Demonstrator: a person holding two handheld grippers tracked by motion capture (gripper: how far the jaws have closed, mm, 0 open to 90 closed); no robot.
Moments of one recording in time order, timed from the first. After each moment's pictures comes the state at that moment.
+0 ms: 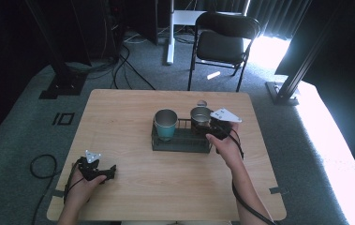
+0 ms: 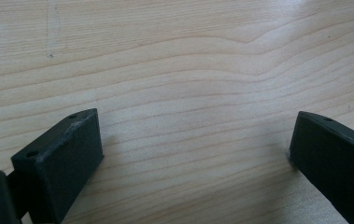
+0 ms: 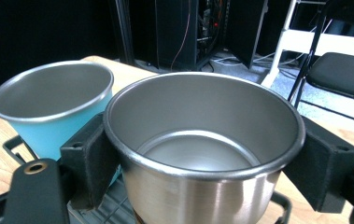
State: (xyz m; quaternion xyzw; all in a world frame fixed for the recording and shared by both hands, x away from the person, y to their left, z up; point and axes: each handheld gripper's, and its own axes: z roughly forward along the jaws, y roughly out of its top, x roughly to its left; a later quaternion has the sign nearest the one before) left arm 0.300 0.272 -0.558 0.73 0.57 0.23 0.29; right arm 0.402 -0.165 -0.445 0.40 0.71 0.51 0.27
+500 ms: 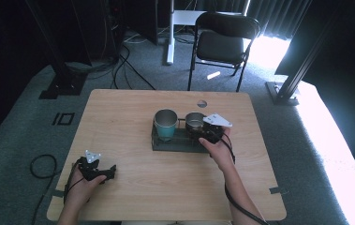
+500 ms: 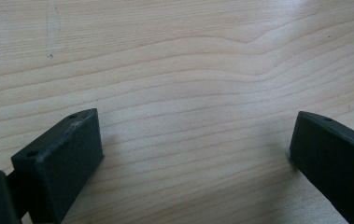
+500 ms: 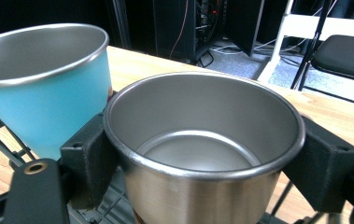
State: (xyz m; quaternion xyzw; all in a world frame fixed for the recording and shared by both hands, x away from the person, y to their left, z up) left arm 0.300 0.273 -0.558 0.73 0.57 0.23 0.29; right arm 0.407 -0.148 -0.476 0.41 0.71 0.50 0.26
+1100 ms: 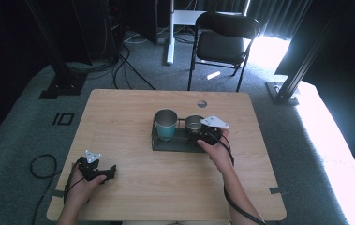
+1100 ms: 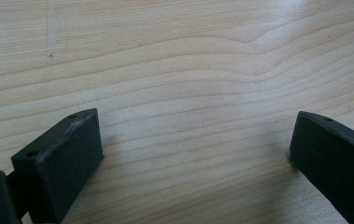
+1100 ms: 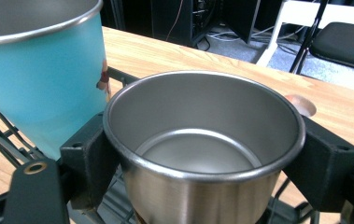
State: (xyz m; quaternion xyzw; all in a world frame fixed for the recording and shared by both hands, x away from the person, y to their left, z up) left arm 0.300 0.273 -0.558 0.73 0.57 0.23 0.29; right arm 0.406 -0.145 -0.485 0.42 0.73 0.47 0.26
